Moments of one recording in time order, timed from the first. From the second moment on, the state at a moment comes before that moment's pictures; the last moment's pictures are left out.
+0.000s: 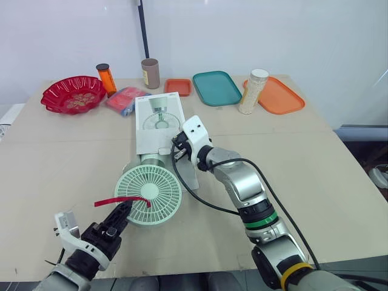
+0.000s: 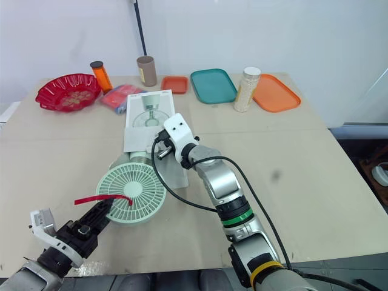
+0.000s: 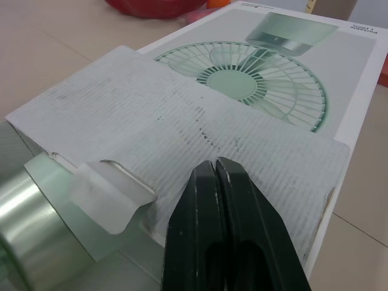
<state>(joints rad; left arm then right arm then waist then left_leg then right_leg) 0.66 0.38 0.21 -0.82 -1.88 0.41 0.33 -0.71 -0.06 0.26 0.05 0.03 0.67 0.39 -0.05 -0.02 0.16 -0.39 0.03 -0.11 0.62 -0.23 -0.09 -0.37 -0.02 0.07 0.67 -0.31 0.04</state>
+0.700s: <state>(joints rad) 0.81 0.68 0.55 -0.67 -1.96 0.61 0.03 -0.71 -0.05 0.26 0.05 0.03 0.65 0.39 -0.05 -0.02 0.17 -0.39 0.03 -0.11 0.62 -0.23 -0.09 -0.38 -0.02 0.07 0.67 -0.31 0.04</state>
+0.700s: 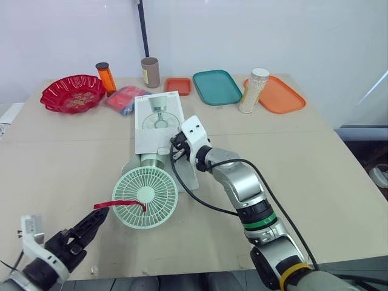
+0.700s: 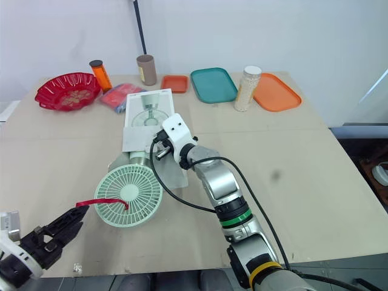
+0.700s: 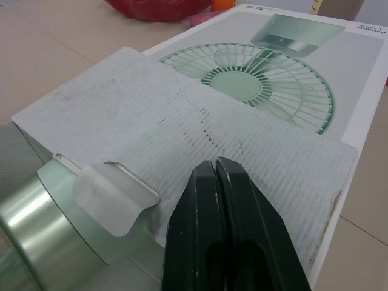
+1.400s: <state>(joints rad) 0.52 0.99 0.42 -0.39 -0.45 0.06 -0.81 -0.71 -0.05 0.26 0.05 0.05 0.63 0.41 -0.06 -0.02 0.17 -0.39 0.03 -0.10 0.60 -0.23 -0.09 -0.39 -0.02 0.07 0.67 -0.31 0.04</state>
